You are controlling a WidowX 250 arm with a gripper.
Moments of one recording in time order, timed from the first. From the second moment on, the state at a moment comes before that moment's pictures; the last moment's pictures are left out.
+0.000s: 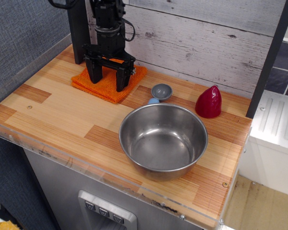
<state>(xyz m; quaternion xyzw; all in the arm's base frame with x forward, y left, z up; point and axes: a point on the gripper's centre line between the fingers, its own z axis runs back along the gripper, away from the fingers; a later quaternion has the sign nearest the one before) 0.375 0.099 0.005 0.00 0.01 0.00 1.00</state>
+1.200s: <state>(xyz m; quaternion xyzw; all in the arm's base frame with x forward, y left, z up) 0.252 0.063 0.037 -0.04 0.04 0.01 1.00</state>
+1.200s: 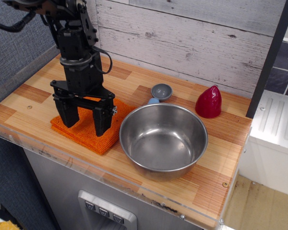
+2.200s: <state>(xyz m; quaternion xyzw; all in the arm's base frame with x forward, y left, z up) 0.283 0.021 0.138 -0.02 -0.09 -0.04 1.00</state>
